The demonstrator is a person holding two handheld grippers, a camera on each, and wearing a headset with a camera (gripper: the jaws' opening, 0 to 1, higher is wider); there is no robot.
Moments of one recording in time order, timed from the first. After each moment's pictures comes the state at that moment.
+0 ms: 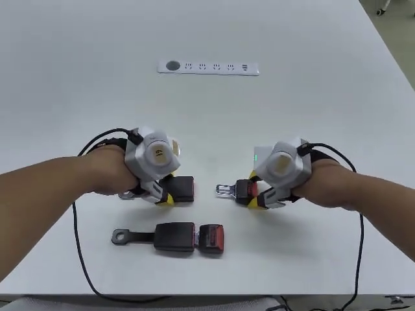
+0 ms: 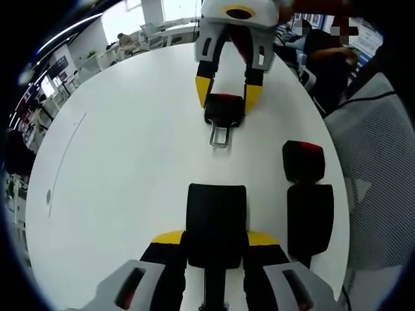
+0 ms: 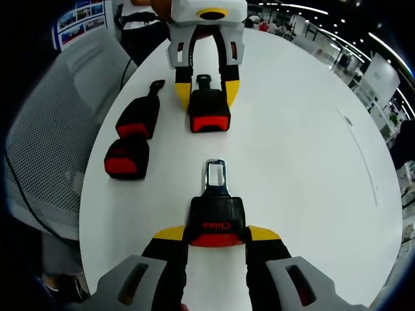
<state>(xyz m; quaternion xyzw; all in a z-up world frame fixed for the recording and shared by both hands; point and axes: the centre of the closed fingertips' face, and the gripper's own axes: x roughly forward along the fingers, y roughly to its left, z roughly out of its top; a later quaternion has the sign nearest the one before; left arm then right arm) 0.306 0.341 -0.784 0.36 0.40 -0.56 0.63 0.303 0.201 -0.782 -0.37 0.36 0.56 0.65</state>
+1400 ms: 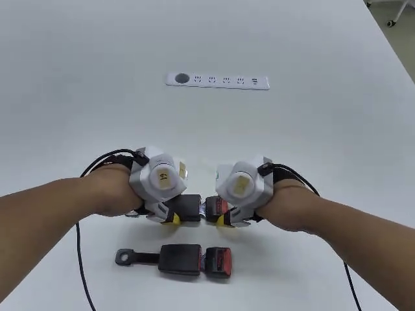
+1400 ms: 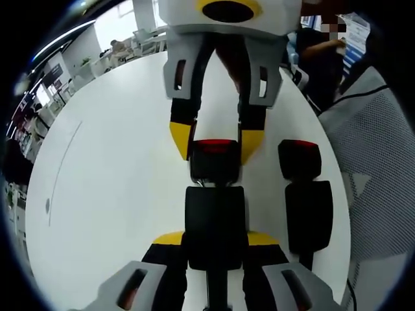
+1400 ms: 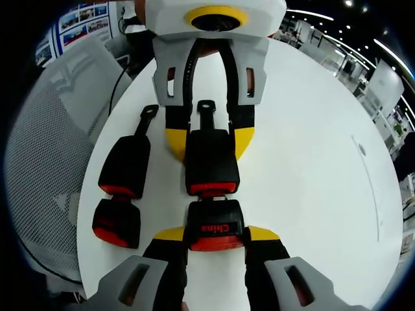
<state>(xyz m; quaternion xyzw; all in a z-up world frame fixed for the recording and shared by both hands) 0.305 0.339 -0.782 0.37 0.38 -0.58 0.62 0.309 0.280 -0.786 -0.37 0.35 0.58 0.64</state>
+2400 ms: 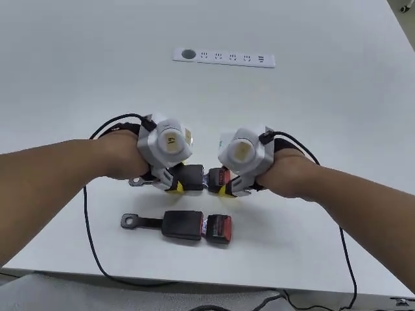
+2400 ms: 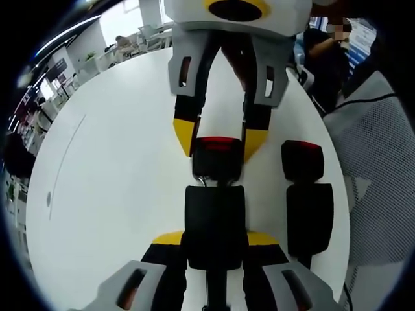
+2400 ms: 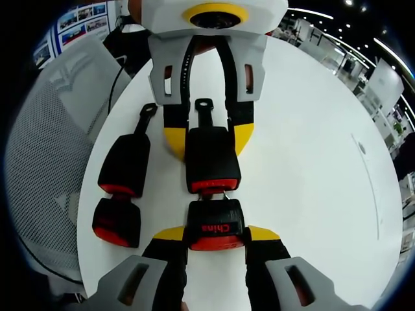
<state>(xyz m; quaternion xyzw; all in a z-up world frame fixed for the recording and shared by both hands) 0.306 0.339 -0.783 0.37 0.40 -0.57 0.62 0.308 0.277 -0.781 -0.37 0.35 0.57 0.64</state>
